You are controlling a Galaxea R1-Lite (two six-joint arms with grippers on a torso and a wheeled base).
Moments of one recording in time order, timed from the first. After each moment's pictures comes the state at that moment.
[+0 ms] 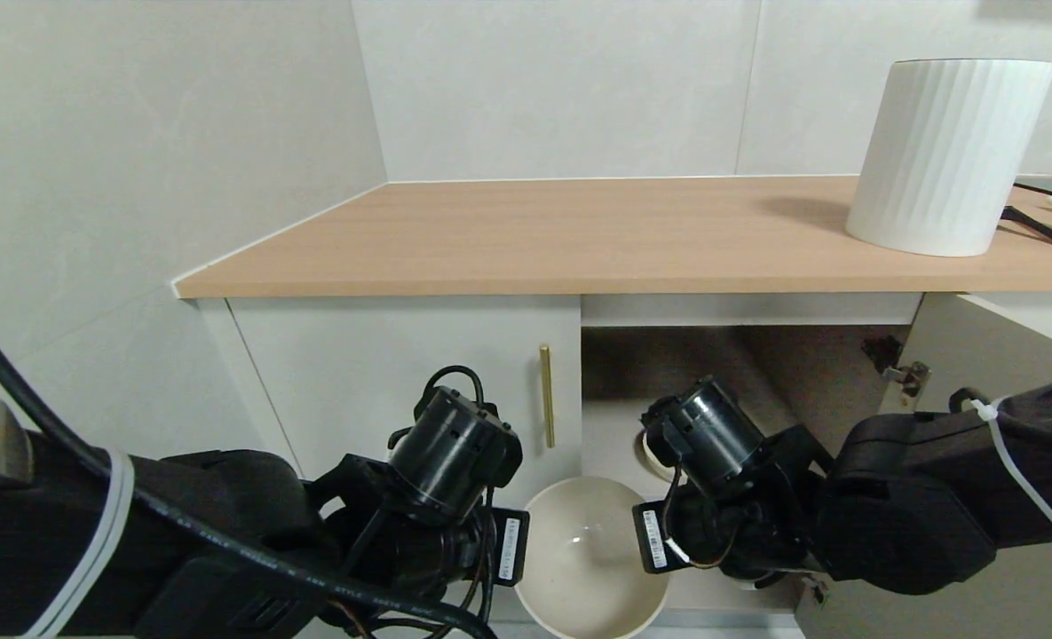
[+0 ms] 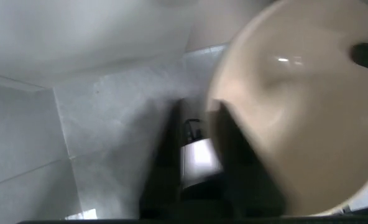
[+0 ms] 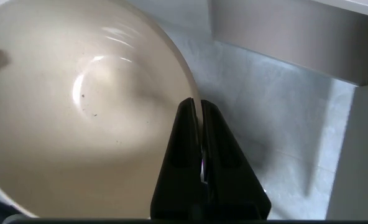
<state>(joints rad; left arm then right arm) -0.77 1.82 -0.87 -0.05 0.26 -0.49 0.80 1.93 -1.05 0.03 -0.19 0.50</state>
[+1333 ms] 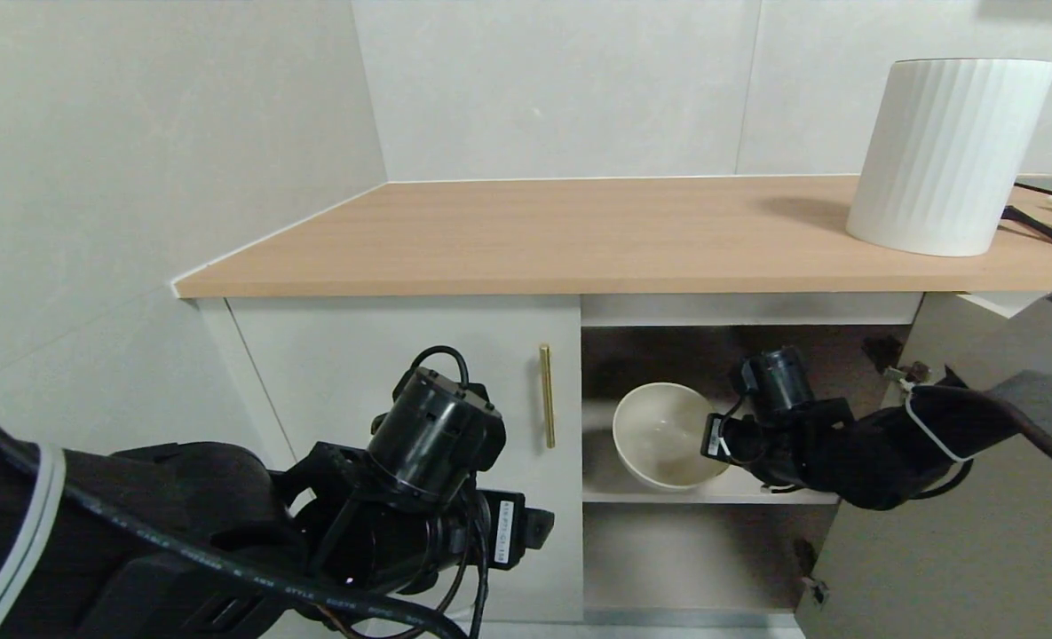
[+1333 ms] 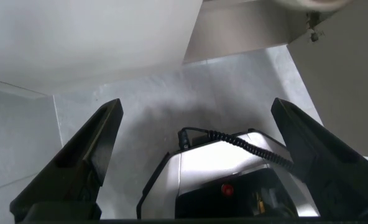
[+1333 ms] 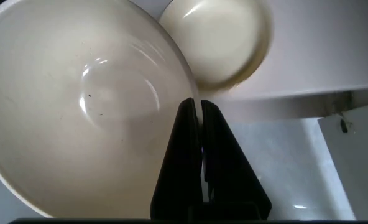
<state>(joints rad) -0.76 1.77 -0.87 -0.07 0.26 -0.50 0.44 2.14 -1.01 -0.43 -0.26 0.57</state>
